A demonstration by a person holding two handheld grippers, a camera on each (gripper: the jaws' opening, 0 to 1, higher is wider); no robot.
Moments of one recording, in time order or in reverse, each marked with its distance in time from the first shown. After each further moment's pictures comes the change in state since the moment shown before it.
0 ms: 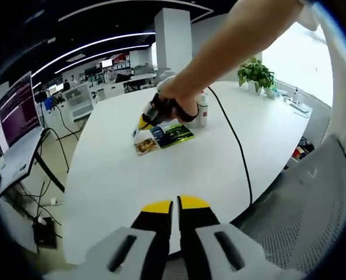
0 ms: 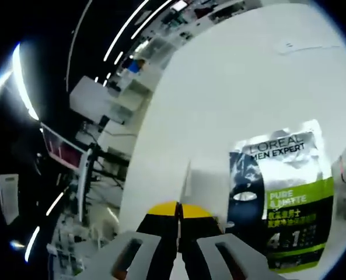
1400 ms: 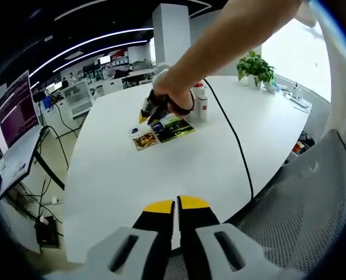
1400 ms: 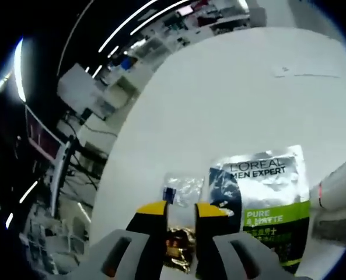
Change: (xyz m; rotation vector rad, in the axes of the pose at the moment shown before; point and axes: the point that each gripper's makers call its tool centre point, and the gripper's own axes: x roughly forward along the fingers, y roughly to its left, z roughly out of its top) left arm 0.001 0.000 -0.007 0.018 0.038 -0.002; right arm -0.002 -0.011 0.021 -0.186 -0.080 -0.165
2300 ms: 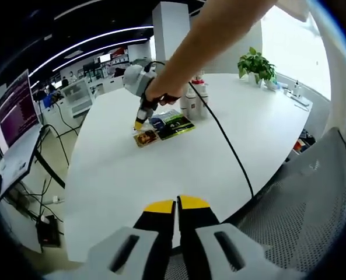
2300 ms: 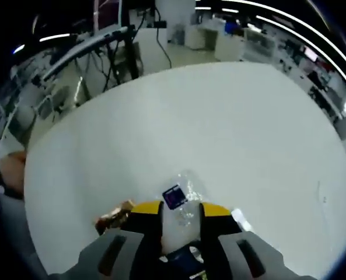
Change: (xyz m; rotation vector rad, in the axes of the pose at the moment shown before) left arm 0.001 0.001 -0.004 0.004 0.019 0.003; right arm 0.045 -0.002 -0.002 -0.912 0.279 0.007
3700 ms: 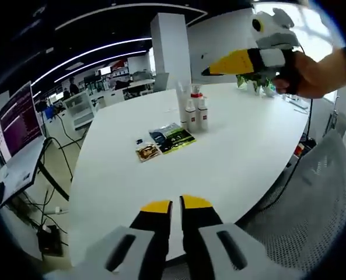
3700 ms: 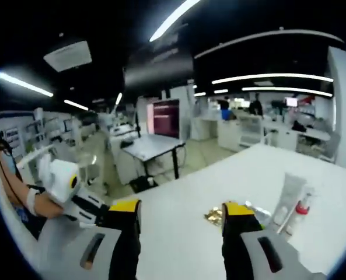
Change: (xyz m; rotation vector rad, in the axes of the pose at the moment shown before) left arm -0.007 0.001 0.020 0.026 -0.105 0.018; right arm -0.319 0.164 -0.067 0.075 -0.779 0.080
